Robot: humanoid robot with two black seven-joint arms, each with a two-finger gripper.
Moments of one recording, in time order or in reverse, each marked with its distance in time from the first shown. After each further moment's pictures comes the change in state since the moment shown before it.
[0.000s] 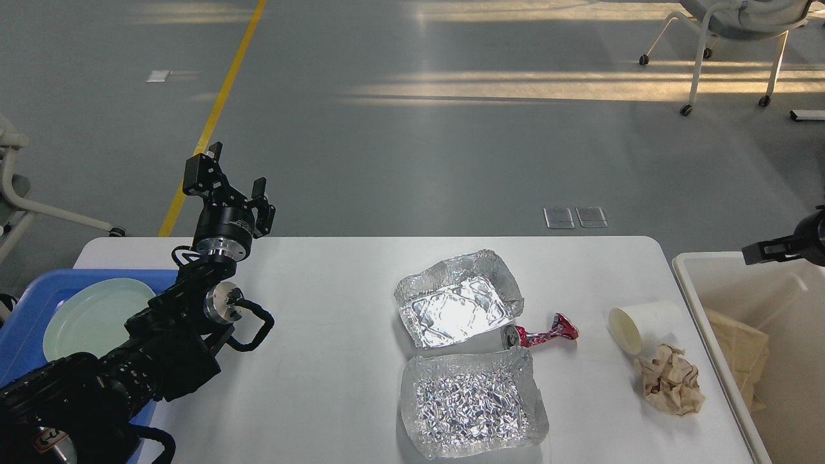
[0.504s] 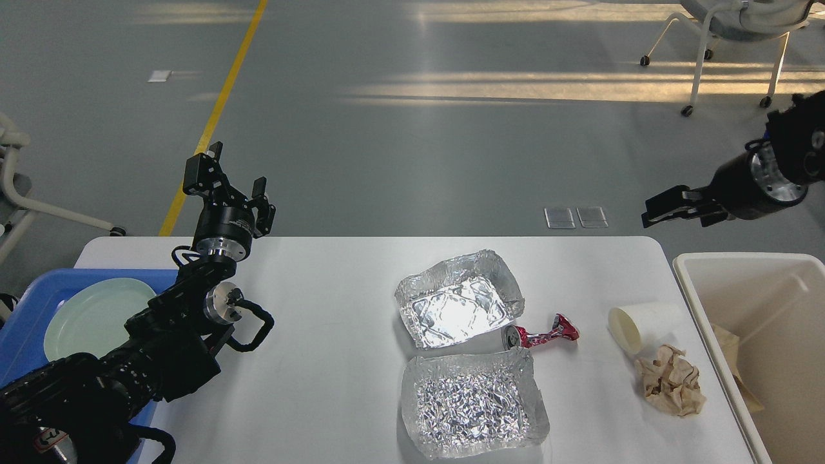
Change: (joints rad) left arm 0.000 0.000 0.000 0.000 0.000 0.000 0.000; right arm 0.748 -0.063 0.004 0.860 0.204 0.230 -0.044
